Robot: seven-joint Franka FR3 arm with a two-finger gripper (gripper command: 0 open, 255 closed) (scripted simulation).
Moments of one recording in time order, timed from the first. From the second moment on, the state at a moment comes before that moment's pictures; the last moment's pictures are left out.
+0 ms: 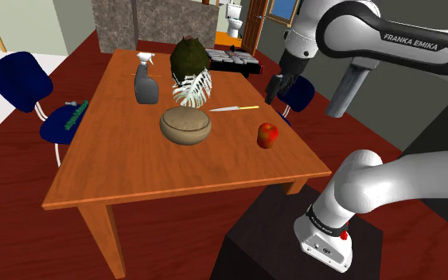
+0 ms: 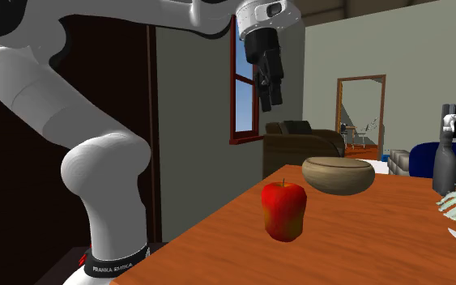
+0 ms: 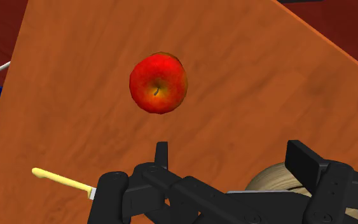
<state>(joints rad) -0.01 -0.81 0.05 -2.38 -0.08 1.72 0.09</state>
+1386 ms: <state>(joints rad) -0.04 -0.66 -0.19 -2.56 -0.08 1.93 -0.12</state>
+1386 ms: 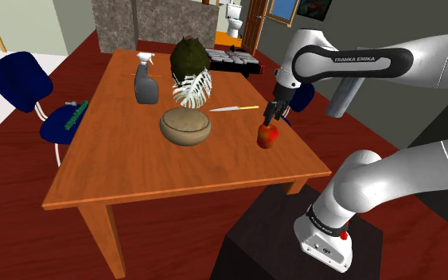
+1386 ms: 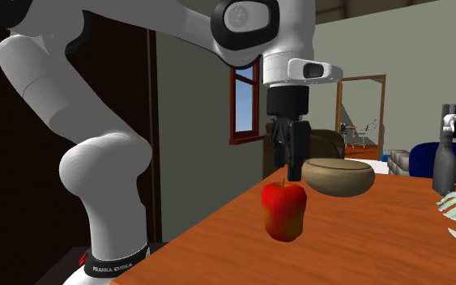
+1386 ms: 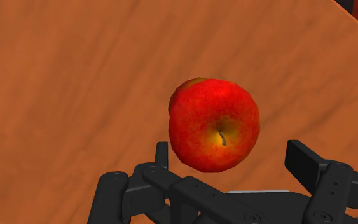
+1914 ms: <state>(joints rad) -0.04 -0.66 -0.19 -2.57 -0.08 1.93 -0.12</state>
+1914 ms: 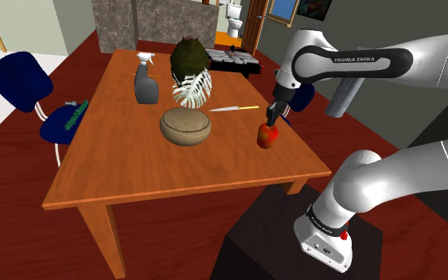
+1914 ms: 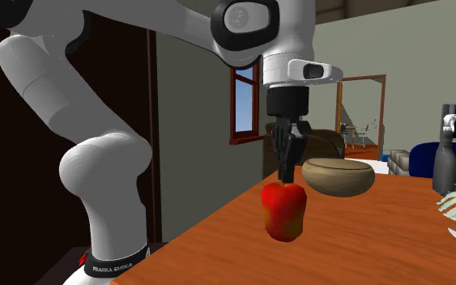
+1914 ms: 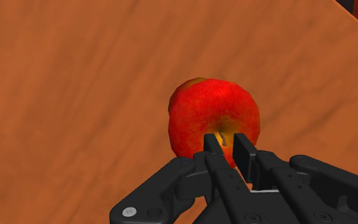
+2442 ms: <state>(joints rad) -0.04 -0.66 -0.19 -2.56 -0.08 1.92 -0.12</state>
